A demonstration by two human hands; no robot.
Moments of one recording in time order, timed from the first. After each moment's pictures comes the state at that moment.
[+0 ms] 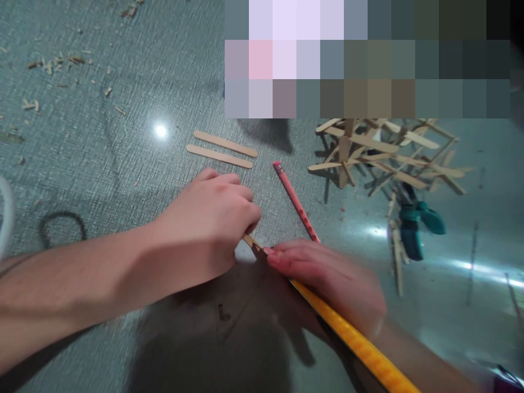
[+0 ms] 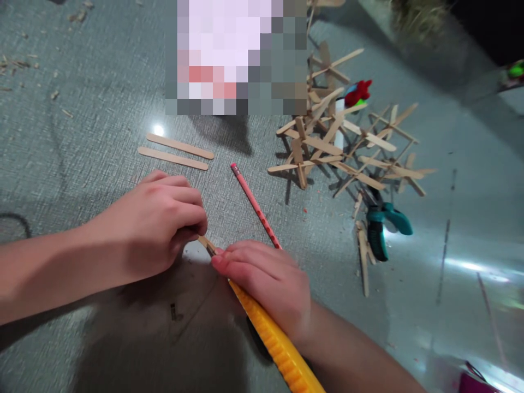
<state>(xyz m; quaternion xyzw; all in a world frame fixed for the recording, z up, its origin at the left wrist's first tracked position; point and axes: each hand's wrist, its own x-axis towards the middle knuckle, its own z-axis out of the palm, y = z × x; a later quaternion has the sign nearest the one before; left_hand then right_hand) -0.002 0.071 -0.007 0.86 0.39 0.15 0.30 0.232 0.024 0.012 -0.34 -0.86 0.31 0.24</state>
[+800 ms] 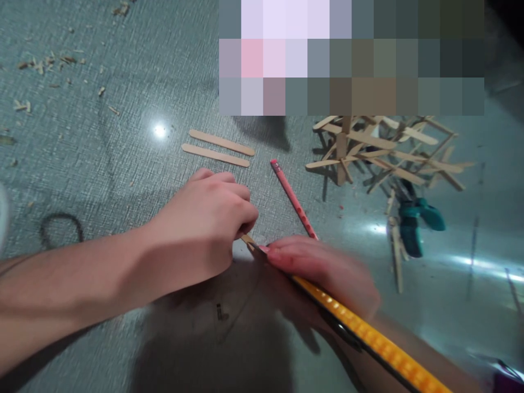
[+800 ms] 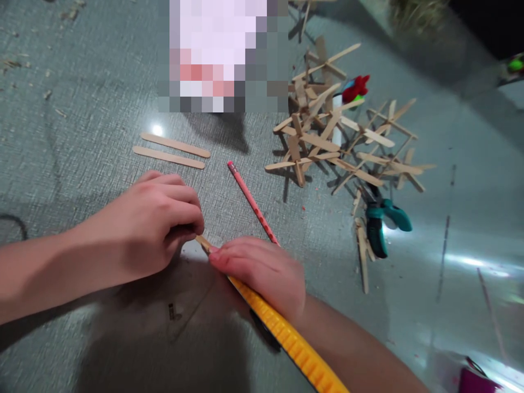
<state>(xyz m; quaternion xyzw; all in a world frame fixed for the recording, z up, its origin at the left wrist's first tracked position) -0.003 0.070 -0.006 0.83 0.40 0.17 0.35 0.226 0.028 -0.002 -0.33 -0.83 0.33 0.31</state>
